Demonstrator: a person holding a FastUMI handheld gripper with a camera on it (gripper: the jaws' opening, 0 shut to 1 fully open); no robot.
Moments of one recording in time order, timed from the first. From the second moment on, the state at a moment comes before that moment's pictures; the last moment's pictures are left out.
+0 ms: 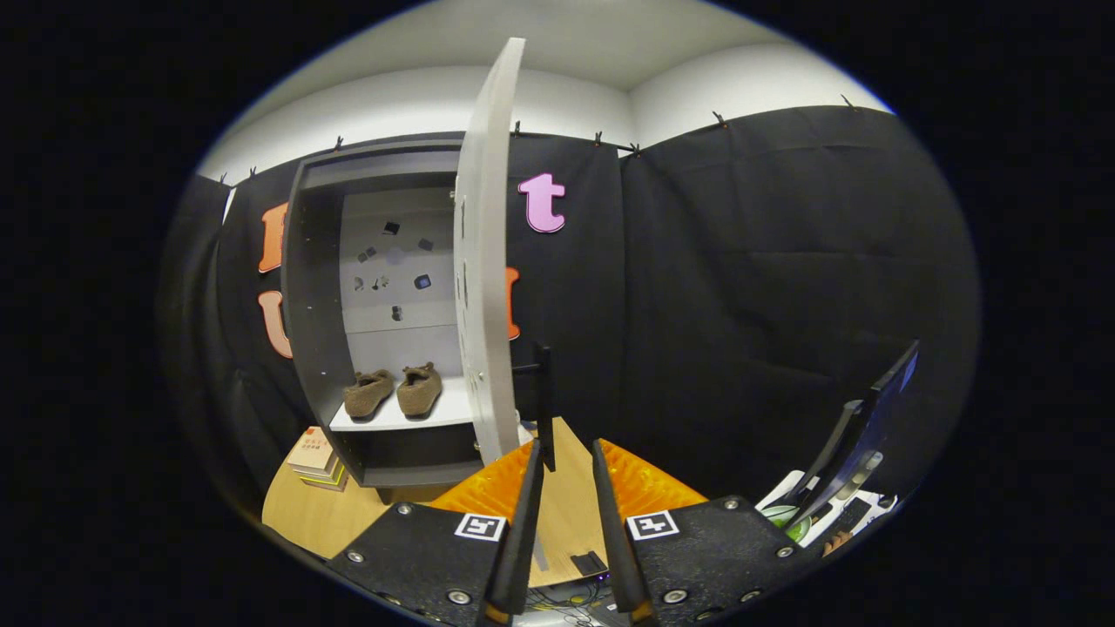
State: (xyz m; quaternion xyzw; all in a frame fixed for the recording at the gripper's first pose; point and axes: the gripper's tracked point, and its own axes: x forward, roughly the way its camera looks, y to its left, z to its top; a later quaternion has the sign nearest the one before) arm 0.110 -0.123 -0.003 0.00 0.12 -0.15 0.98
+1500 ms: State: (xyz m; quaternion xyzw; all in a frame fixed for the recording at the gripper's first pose) arm 0.191 -0.038 -0.033 0.01 0.09 0.08 0.99
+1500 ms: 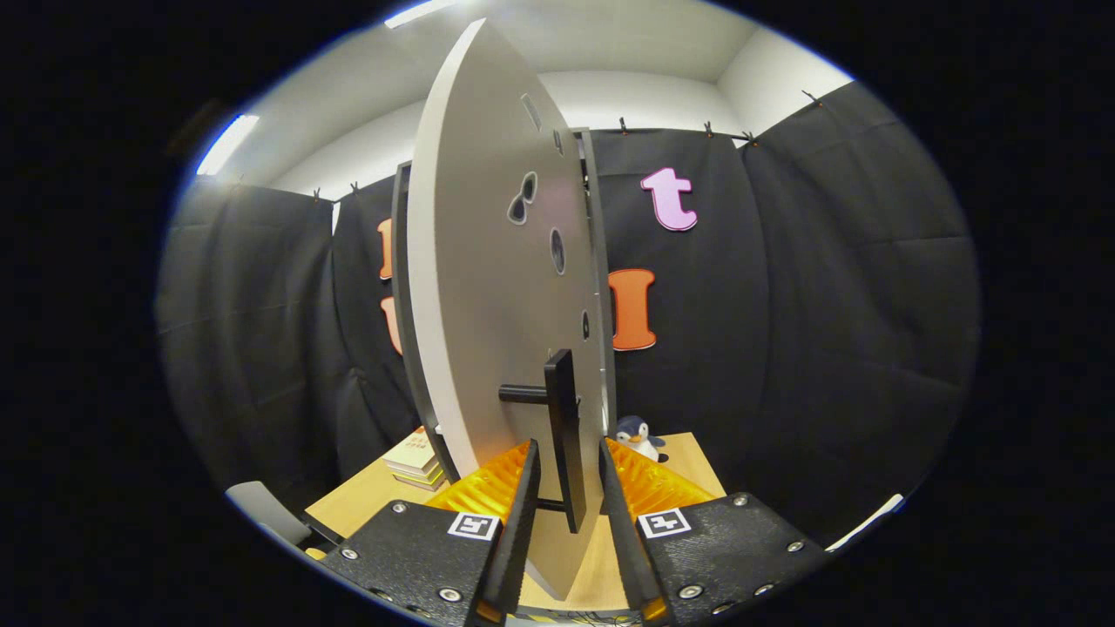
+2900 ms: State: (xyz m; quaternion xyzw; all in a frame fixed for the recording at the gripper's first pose) arm 0.279 0.196 -0.052 0.01 0.07 0.27 0.96
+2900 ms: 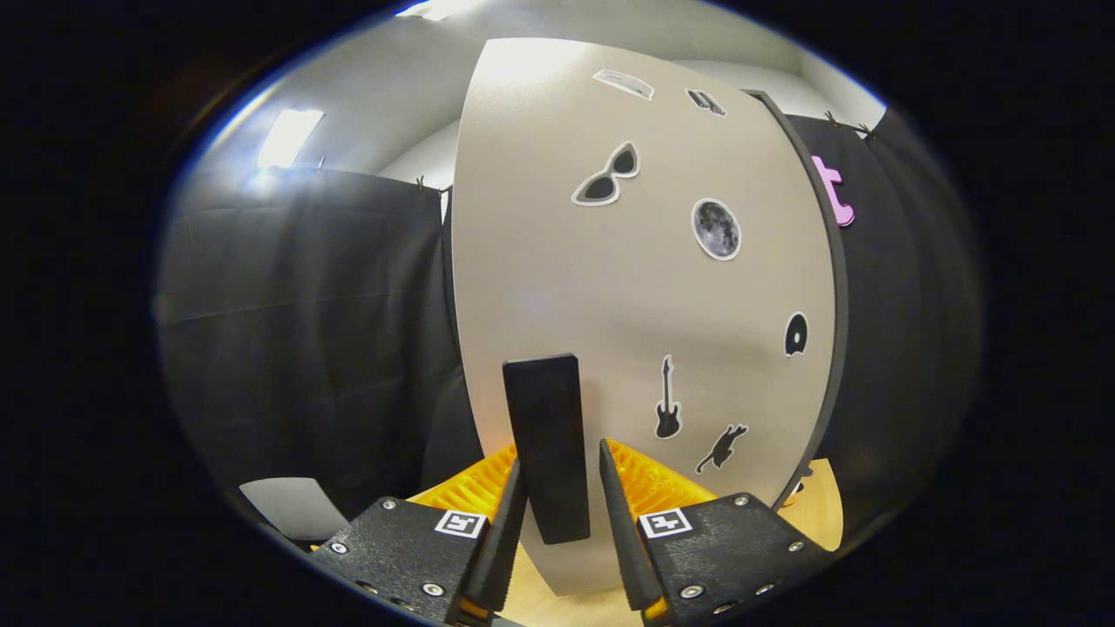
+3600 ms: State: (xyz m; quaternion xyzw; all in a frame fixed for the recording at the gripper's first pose) arm 0.326 0.234 -0.057 -0.03 0.07 0.19 0.98
